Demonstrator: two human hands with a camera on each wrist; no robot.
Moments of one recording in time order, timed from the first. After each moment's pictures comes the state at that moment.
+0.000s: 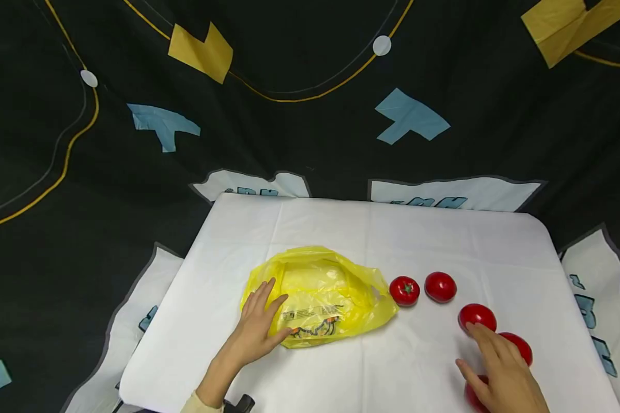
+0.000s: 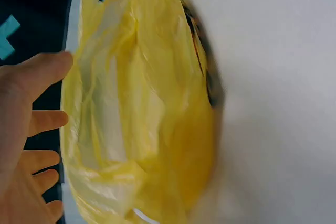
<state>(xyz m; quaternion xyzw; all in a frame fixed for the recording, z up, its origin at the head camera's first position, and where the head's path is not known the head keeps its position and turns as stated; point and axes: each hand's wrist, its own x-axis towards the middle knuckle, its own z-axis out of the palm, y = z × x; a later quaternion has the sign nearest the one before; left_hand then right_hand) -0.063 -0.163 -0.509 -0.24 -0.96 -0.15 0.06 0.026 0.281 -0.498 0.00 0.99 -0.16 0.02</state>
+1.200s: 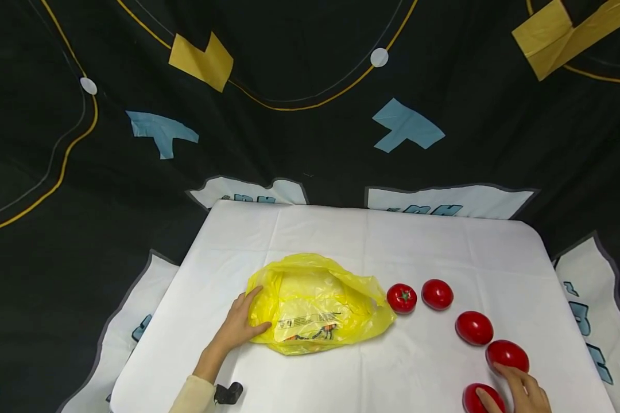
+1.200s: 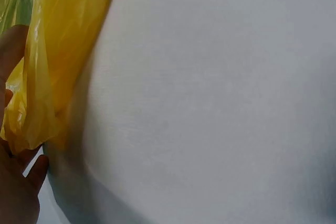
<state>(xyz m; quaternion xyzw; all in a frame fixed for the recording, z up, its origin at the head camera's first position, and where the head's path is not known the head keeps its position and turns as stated) -0.107 -0.216 -0.580 -0.08 -0.96 -0.28 -0.03 0.059 0.312 -0.569 0.21 0.95 -0.21 0.04</state>
